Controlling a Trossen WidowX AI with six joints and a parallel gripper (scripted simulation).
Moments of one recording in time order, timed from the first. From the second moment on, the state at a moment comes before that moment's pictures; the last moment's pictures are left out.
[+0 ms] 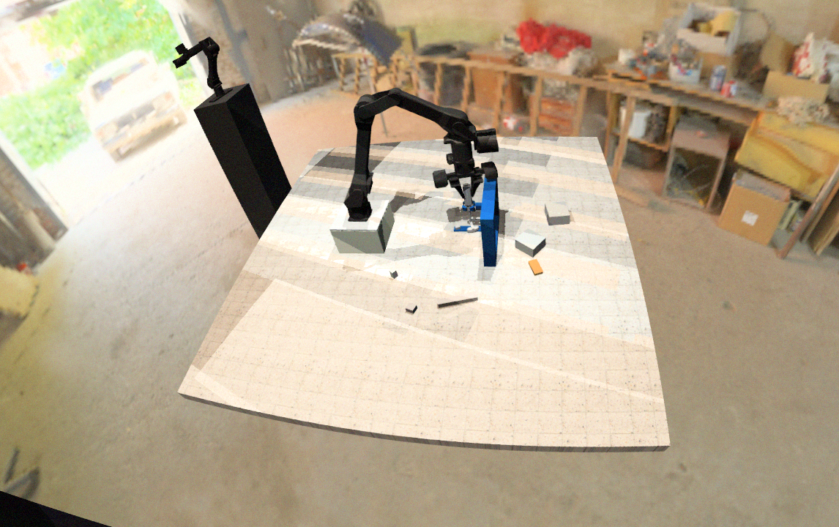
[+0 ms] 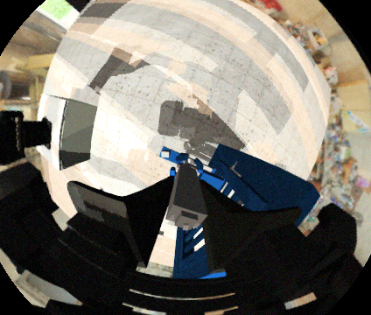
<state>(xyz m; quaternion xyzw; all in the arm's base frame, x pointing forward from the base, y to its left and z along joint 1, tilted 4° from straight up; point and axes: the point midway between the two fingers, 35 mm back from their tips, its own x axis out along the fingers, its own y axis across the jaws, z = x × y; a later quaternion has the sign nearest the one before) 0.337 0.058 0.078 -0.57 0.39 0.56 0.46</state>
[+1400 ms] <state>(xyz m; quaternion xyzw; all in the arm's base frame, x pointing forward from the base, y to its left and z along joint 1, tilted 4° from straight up) 0.337 0.060 0.078 -0.28 0.61 0.31 0.68</state>
